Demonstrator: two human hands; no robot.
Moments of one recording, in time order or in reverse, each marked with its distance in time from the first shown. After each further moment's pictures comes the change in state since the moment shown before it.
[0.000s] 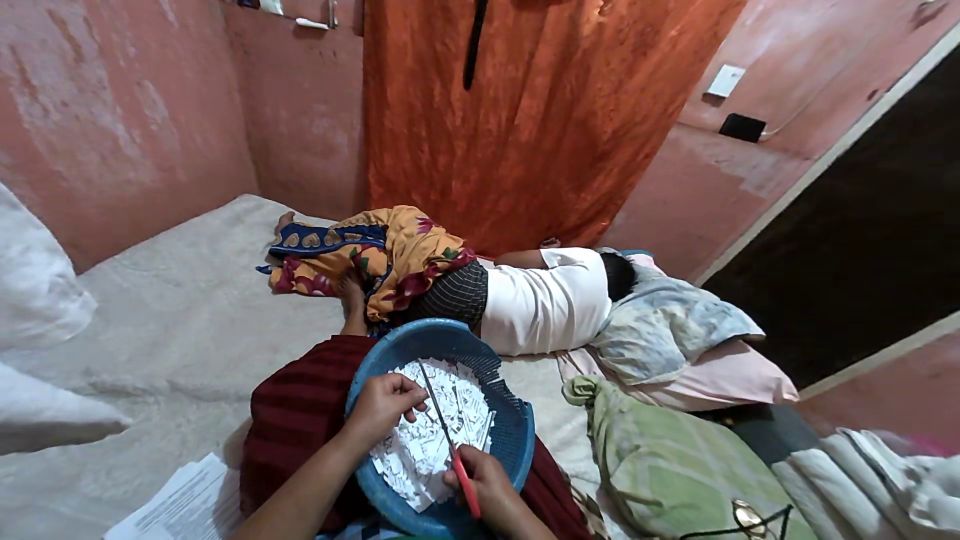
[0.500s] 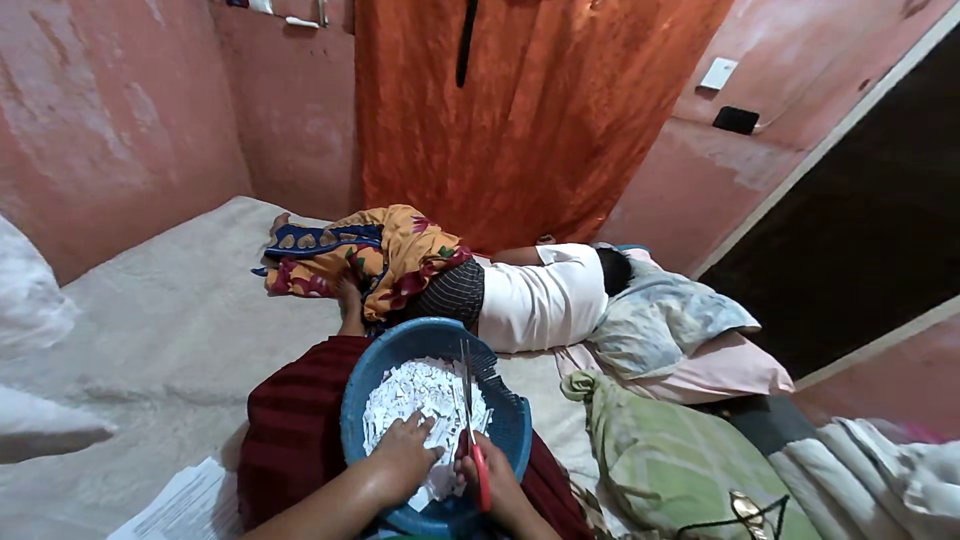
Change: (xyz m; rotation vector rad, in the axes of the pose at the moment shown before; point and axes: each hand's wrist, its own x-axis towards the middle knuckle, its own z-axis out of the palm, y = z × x) left_hand -0.008 -0.031 0.041 1.234 -0.688 0.134; right_hand -0.004 0.003 0.001 0.261 0.164 -0.084
